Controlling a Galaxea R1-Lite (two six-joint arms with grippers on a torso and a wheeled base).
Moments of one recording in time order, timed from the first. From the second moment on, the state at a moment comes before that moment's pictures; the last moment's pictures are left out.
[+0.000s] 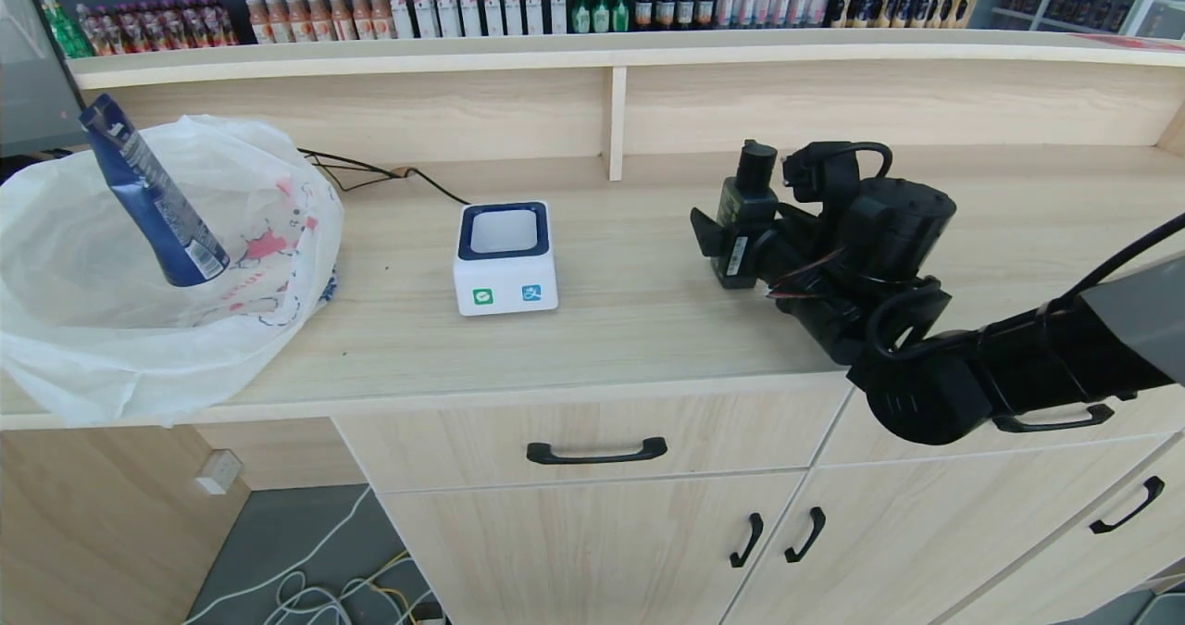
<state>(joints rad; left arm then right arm) 0.00 0.00 0.00 0.00 0.00 0.00 0.46 2.04 -1.16 -1.06 -0.27 -0.03</state>
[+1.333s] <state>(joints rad) 0.00 0.00 0.00 0.00 0.00 0.00 0.44 2.09 -1.26 -1.05 -0.24 -0.03</state>
